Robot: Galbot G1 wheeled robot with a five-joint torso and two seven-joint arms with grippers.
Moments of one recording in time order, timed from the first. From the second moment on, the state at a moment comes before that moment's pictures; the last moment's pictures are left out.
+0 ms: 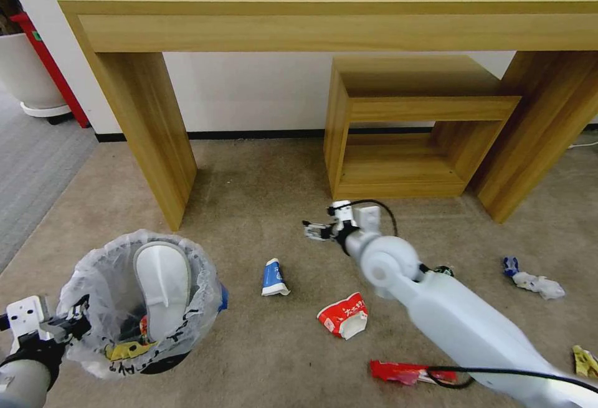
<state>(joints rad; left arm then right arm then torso) 1.98 -1.13 -1.09 -2.46 -1.02 0.51 -0.49 -0.58 1.14 -0.32 1.71 1.13 -0.61 0.65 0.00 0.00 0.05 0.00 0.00</state>
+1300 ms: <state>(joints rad) 1.99 -1.14 -1.07 -2.42 -1.01 0.51 -0.51 -0.53 1.54 -0.38 1.19 1.04 -0.66 0.82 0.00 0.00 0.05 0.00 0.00</state>
